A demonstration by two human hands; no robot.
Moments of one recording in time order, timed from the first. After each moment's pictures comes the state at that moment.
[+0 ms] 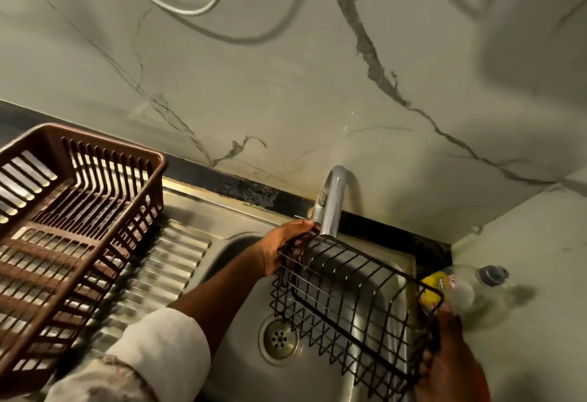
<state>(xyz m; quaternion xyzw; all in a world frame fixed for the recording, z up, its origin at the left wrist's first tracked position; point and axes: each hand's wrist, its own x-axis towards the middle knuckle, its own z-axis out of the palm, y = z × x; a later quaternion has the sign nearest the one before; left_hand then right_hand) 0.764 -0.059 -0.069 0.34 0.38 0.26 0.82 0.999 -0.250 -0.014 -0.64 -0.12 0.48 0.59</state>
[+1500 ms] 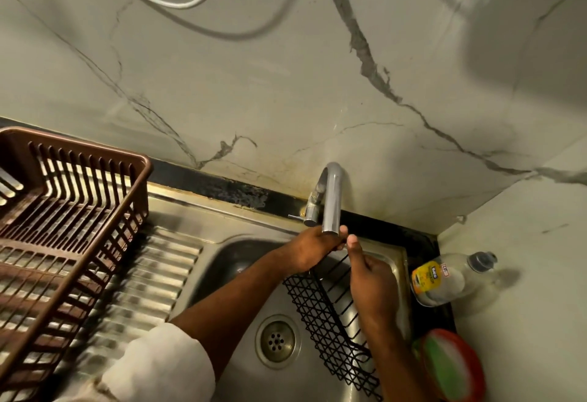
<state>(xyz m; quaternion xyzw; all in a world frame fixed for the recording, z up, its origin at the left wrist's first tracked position) 0.802 -0.071 -0.038 0.64 0.40 0.15 0.63 0.921 -0.166 -0.035 -0.83 -0.38 0.20 0.35</state>
